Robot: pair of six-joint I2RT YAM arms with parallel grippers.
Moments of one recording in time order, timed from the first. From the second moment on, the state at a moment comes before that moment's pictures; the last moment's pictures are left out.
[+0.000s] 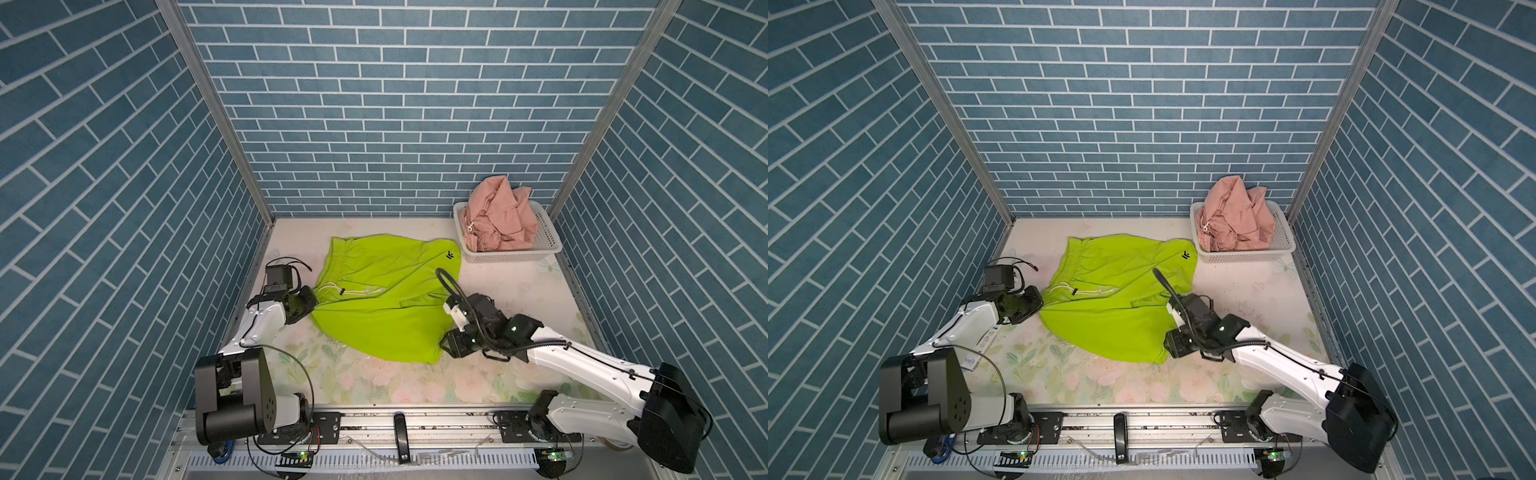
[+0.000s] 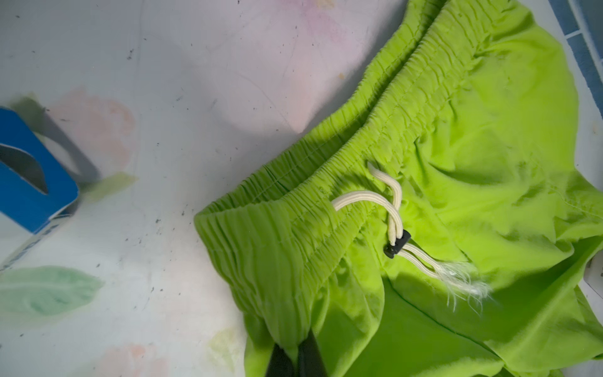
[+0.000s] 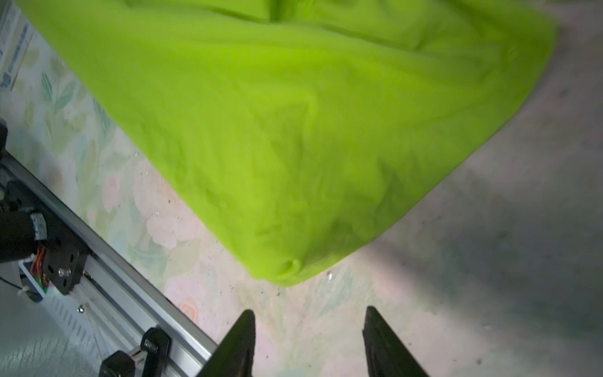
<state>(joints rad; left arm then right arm) 0.15 1.34 0.77 -0.47 0.22 -0.49 0.91 1.15 0.67 -0.55 -0.13 0.47</state>
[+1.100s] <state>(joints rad) 0.15 1.27 0.85 -0.64 0.21 -0.45 1.07 1.30 0.92 -0.96 0.08 0.57</state>
